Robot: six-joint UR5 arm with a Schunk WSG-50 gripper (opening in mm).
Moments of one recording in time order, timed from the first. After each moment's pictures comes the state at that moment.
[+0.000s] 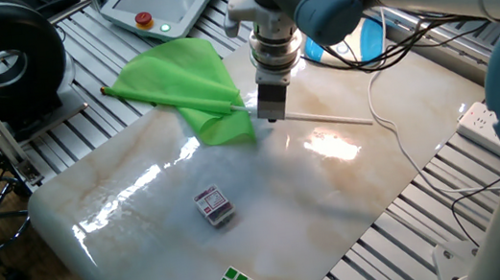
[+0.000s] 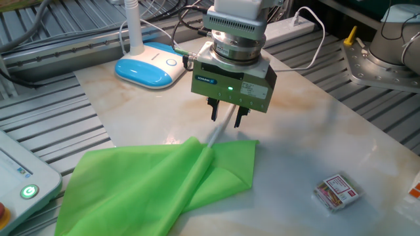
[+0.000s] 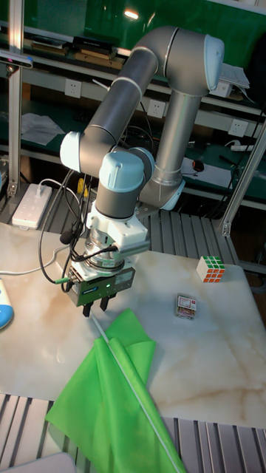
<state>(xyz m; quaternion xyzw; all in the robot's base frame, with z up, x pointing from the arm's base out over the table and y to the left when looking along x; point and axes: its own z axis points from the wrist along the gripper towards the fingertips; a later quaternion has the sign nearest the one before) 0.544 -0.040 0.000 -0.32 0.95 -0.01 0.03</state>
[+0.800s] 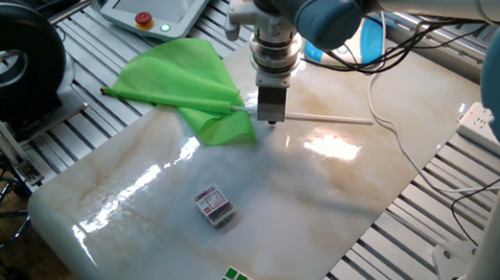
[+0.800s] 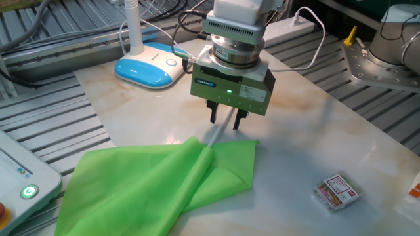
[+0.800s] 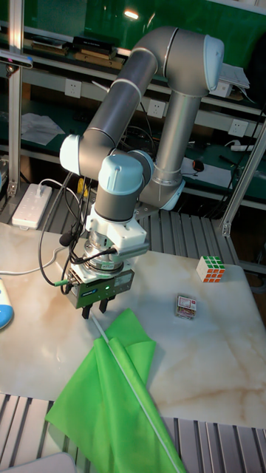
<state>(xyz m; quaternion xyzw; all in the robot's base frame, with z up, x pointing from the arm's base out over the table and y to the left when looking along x) 0.545 -0.041 -0.006 -0.32 0.95 -0.01 0.03</state>
